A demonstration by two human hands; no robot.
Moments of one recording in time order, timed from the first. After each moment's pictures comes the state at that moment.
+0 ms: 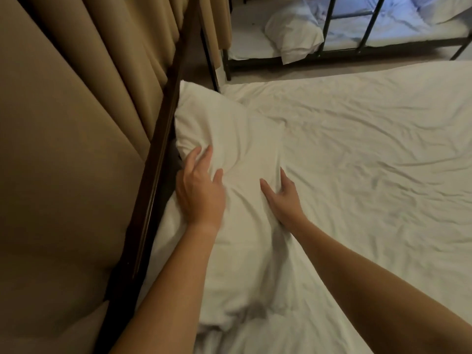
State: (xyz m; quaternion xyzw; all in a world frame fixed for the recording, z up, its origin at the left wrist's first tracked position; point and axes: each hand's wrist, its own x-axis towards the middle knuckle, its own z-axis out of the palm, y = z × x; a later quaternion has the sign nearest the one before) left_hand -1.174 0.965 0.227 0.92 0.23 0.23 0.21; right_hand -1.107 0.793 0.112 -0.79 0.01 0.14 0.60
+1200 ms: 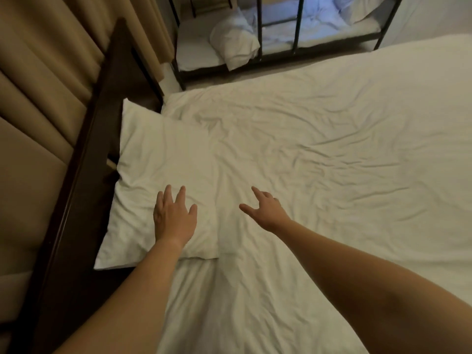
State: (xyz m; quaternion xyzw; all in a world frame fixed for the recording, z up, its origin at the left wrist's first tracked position) left_hand -1.253 0.783 0.200 0.97 0.21 -0.07 0.11; right_hand -1.184 0.540 0.131 -0.91 -0.05 0.25 0.33
